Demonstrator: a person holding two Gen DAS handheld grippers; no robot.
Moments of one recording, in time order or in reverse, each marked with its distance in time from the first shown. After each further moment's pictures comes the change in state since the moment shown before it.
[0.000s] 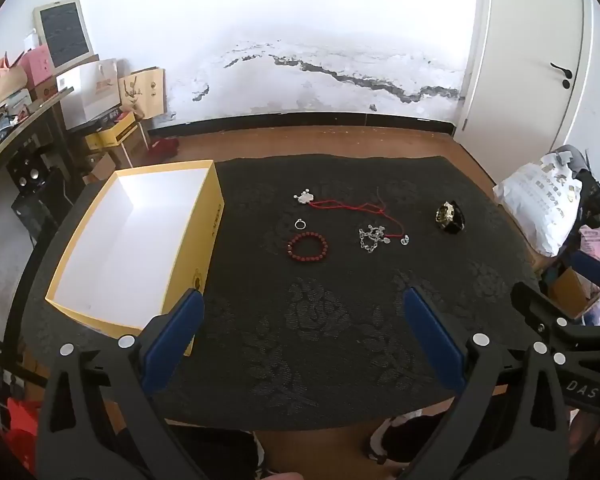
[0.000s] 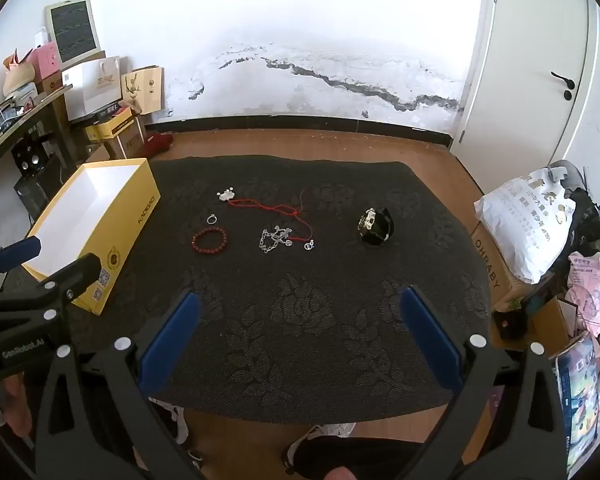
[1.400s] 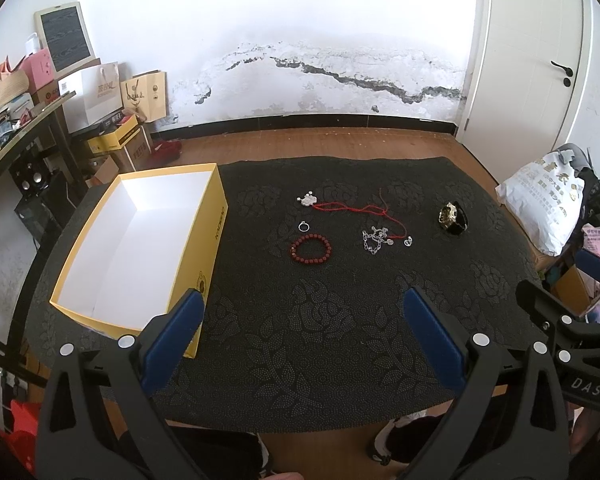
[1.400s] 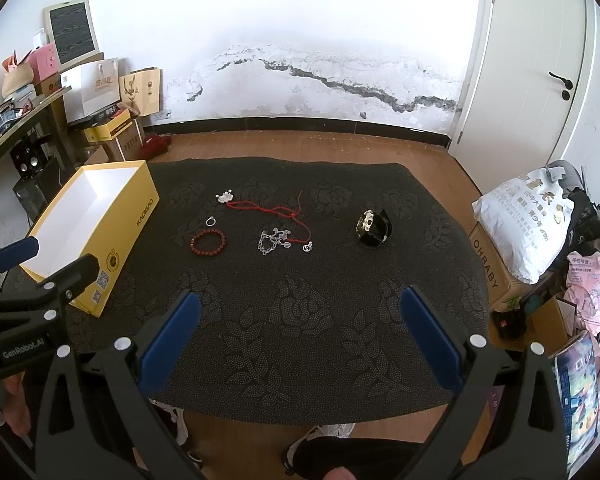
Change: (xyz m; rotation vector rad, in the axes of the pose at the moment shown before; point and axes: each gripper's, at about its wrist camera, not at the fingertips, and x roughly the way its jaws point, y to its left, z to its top) left arm 0.000 -0.001 0.001 0.011 -0.012 0.028; right arm -0.001 -0.001 0.001 0.011 -0.009 0.003
